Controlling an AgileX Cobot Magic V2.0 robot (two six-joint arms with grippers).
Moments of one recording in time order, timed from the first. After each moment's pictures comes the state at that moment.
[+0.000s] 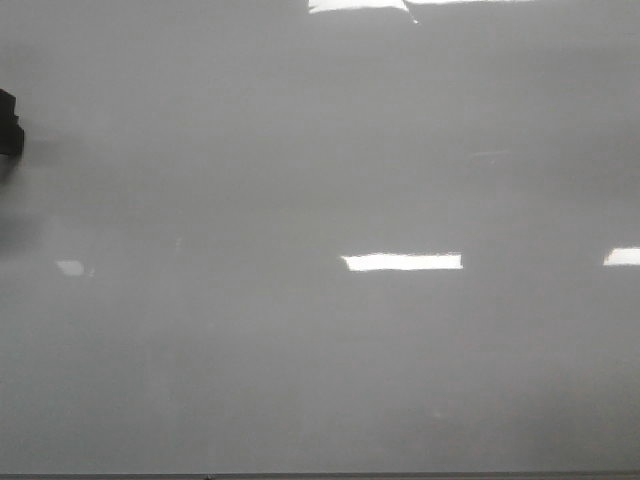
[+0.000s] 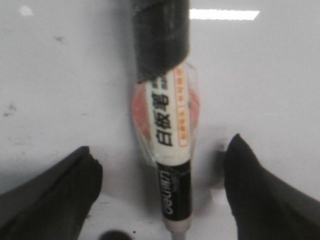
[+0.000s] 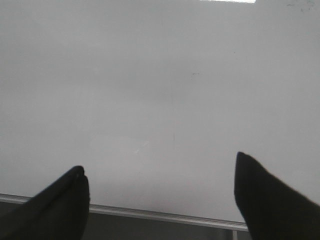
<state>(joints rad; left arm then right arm) -0.08 1.47 -0.69 0.00 -0.18 -0.07 0.01 0.59 -0.72 0.08 0.76 -0.07</state>
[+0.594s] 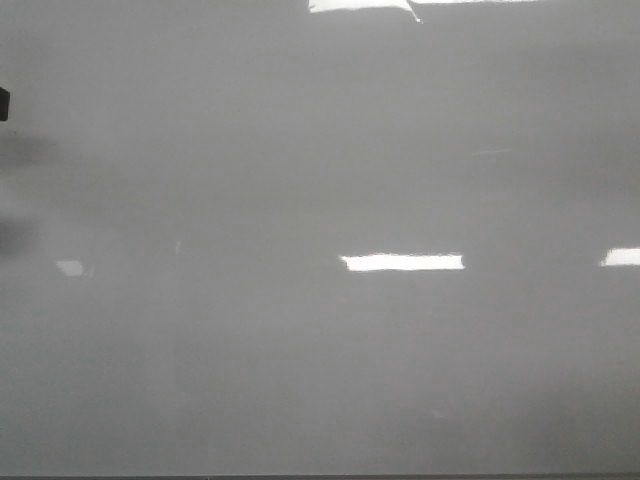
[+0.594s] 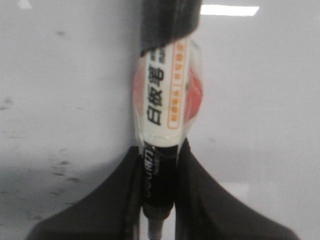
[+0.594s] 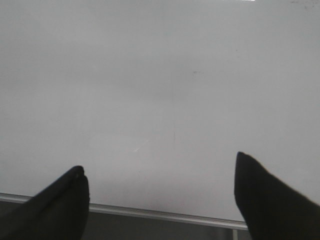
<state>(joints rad) -0.10 1.39 -0.69 0.01 -0.09 -0.08 0.01 0.59 -0.72 0.08 0.77 -0.07</state>
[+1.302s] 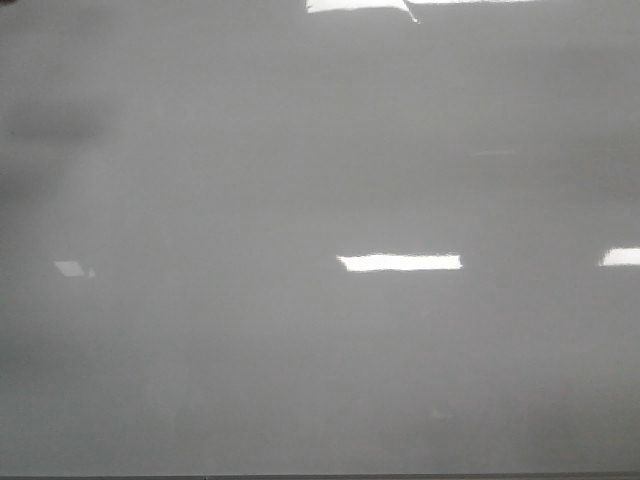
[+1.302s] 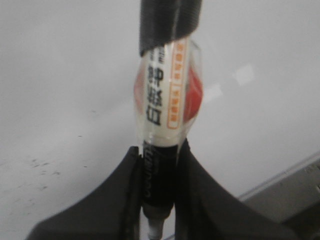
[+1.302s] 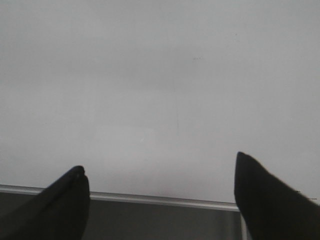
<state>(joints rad) -0.38 1.18 -1.08 0.08 0.84 0.21 0.01 0.60 -0.76 0.08 0.85 -0.03</state>
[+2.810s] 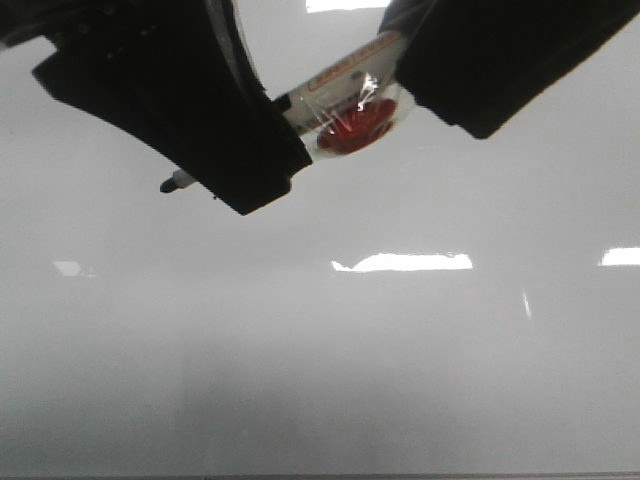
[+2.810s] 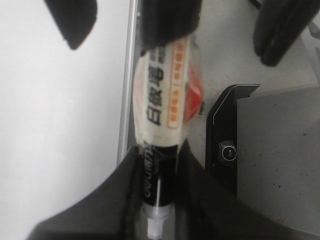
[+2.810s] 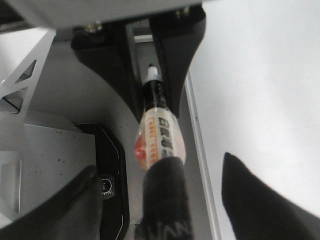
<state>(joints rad) -0.84 1.34 -1.11 -0.34 0.93 0.86 0.60 1.17 -1.03 0.56 0.96 -1.00</state>
